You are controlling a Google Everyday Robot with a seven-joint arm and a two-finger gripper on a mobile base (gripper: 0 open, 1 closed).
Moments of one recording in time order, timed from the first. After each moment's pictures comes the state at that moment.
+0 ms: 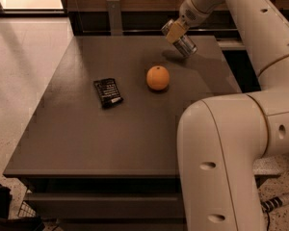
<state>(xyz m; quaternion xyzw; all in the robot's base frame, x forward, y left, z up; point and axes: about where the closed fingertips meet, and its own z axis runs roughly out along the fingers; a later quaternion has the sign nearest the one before) 0.808 -0.127 0.892 -0.46 0.83 0.05 0.30</state>
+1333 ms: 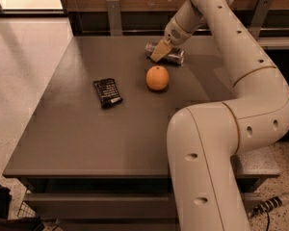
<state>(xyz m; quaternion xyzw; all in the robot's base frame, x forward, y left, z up) 0.806 -0.078 0.820 -0.49 0.82 0.15 0.25</state>
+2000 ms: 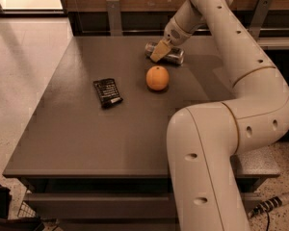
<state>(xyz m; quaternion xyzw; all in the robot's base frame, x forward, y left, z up) 0.806 -0.076 0.818 -0.49 0.82 0.15 0.25</state>
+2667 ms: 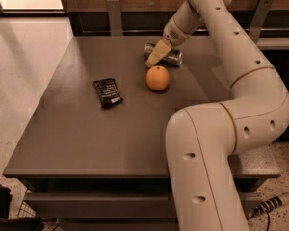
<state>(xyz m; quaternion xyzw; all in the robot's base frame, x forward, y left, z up) 0.807 -0.075 0.818 -0.49 0.82 0.15 0.25</state>
